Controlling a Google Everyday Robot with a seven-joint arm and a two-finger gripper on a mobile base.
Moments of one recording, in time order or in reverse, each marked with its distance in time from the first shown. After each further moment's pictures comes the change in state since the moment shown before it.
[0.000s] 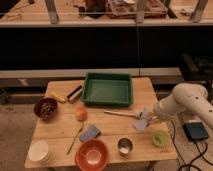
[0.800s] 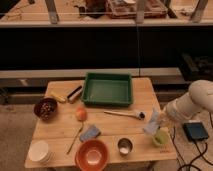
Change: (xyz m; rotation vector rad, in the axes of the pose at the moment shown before) arm -0.019 0.031 -0.045 -0.043 -0.034 -0.036
